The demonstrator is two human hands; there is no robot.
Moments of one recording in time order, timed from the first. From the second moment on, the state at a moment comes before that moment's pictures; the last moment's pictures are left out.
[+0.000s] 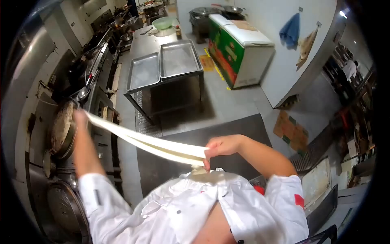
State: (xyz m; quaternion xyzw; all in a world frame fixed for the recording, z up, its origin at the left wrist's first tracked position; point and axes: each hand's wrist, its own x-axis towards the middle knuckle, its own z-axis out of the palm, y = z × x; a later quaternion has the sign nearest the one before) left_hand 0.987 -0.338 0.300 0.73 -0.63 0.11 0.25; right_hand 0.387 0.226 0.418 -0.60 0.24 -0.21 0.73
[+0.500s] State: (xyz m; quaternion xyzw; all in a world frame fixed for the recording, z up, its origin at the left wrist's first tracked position) left_hand 0.605 0.093 0.424 0.02 -0.50 -0.77 0.39; right_hand 0.400 0.213 0.546 -0.81 0.33 -0.34 0.34
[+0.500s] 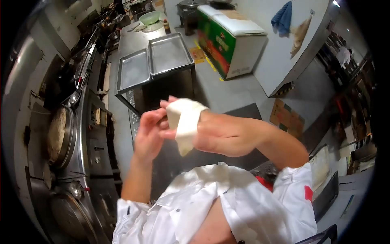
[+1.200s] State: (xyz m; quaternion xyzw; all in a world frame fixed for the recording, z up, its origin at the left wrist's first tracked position) left_hand 0.556 0.146 0.379 0.29 -0.46 -0.83 0.11; right_hand 0.368 0.268 0.350 -0.24 0.32 -0.54 0.74
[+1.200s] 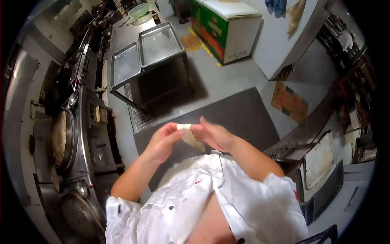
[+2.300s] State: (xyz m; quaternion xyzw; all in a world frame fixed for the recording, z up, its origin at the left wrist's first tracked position) left_hand 1.184 0.156 0.111 0.67 -0.13 -0.50 0.53; right_hand -0.132 0.342 0.489 -0.10 0.58 -0.77 0.25
